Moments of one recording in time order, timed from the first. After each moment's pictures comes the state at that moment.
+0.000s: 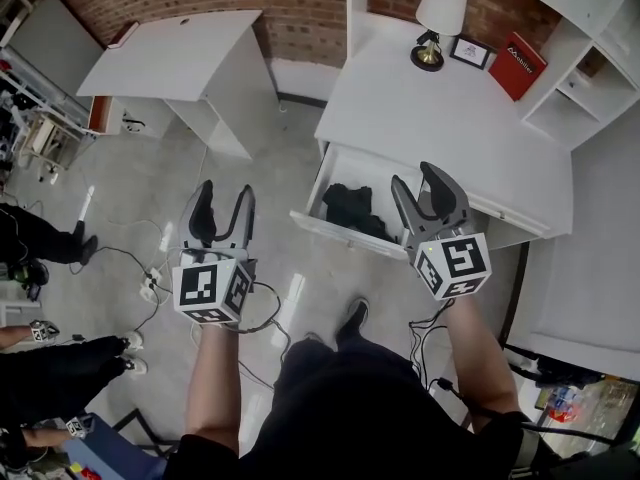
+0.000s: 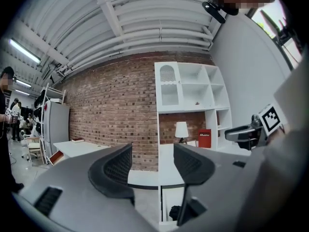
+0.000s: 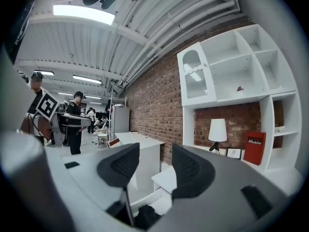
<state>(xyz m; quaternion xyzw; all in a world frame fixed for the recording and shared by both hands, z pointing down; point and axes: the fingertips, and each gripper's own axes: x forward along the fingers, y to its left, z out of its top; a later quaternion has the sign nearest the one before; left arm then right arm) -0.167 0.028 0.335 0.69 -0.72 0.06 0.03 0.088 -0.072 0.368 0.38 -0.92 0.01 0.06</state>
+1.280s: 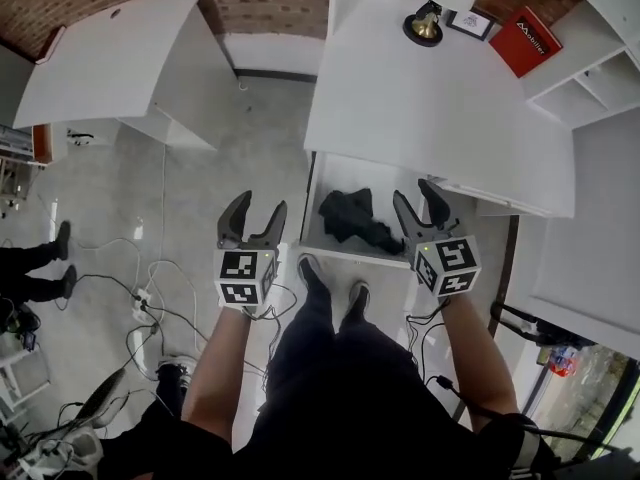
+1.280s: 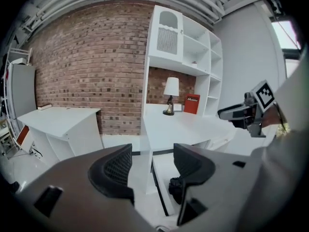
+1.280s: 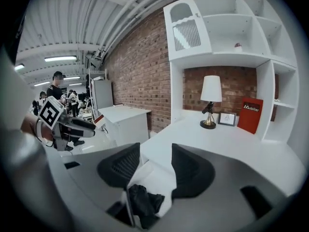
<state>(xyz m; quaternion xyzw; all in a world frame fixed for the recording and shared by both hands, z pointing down) -0.211 -0.142 0.555 0.77 -0.58 0.19 0.19 0.035 -0.188 0.527 0.44 -0.86 0.12 0.21</state>
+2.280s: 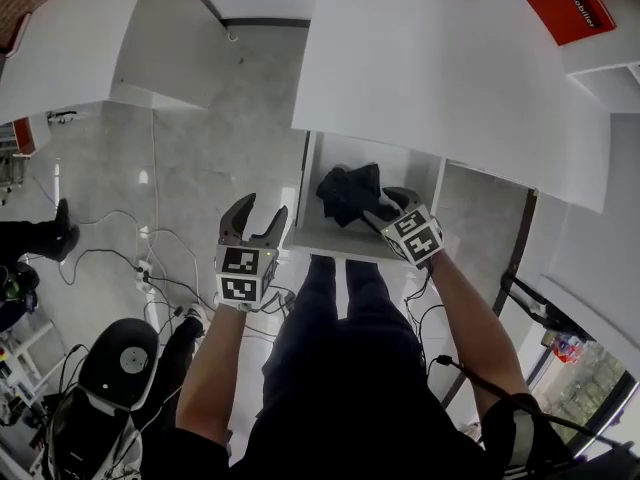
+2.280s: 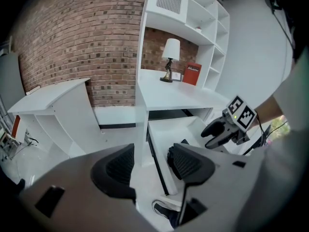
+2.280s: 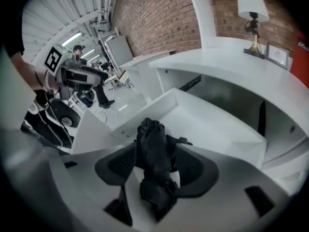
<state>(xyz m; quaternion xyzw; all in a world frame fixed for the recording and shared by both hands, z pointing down) -0.196 -0.153 0.698 0.75 -0.51 0.31 0.29 0.010 -0.157 0.803 0.21 -0.84 0.26 0.43</state>
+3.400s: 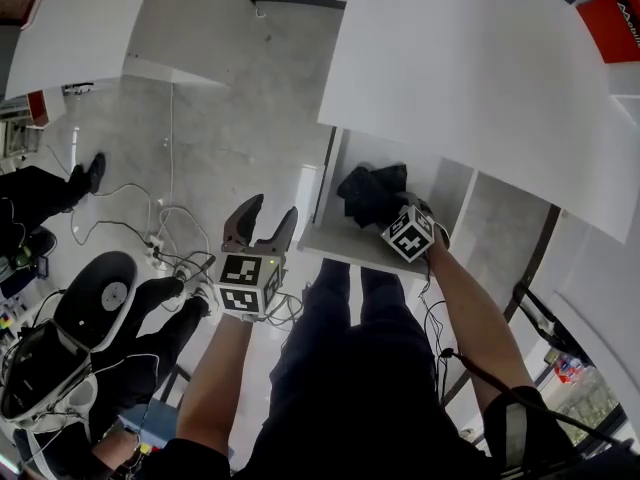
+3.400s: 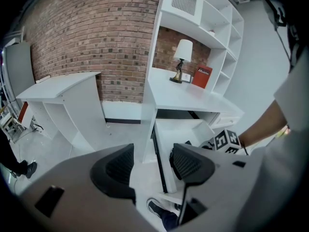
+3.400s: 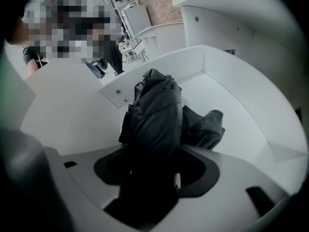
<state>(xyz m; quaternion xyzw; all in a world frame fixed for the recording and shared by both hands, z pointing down) -0.213 -0.153 0.704 0.72 -0.54 0.29 0.33 -0.005 -0.120 0.915 0.08 -0.81 0.22 0.54</state>
